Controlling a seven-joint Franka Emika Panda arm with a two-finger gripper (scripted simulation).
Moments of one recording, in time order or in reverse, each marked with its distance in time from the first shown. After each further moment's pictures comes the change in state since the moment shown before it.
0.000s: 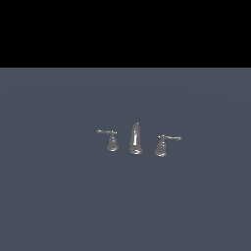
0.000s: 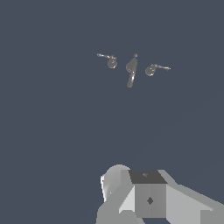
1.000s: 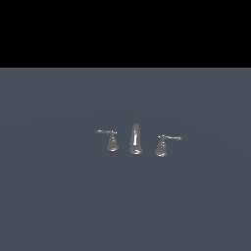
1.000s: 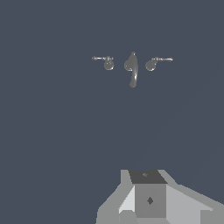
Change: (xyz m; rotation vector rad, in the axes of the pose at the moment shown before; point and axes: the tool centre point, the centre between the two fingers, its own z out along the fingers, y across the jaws) arm 0.018 -0.028 0.039 0.004 0.004 0.175
